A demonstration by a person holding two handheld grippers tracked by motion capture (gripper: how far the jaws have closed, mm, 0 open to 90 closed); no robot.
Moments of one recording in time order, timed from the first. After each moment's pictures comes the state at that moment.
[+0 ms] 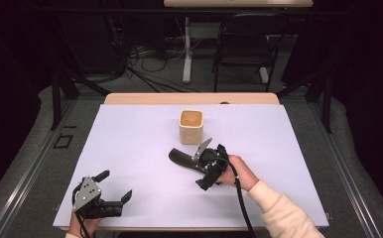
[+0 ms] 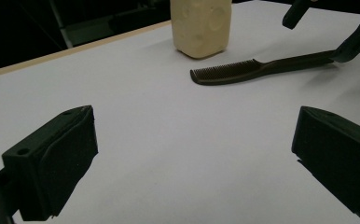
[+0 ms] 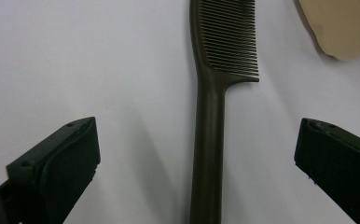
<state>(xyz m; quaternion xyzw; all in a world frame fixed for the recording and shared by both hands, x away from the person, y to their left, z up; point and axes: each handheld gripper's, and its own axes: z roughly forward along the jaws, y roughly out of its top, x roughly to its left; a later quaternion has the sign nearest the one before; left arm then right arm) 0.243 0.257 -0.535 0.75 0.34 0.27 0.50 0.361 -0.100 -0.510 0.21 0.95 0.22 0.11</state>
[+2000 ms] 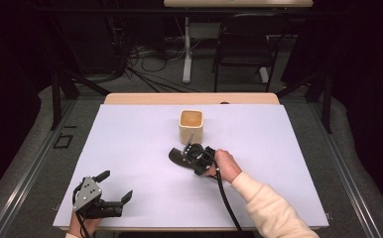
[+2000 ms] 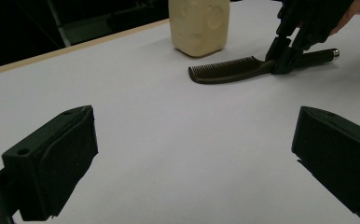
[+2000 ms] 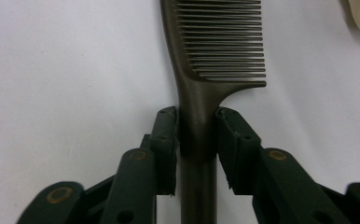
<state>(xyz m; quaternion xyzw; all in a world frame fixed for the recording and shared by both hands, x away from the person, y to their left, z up) 0.243 0.257 -0.535 0.75 0.34 0.26 0.50 0.395 -0.064 -0.529 0.27 0.95 0.10 0.08</state>
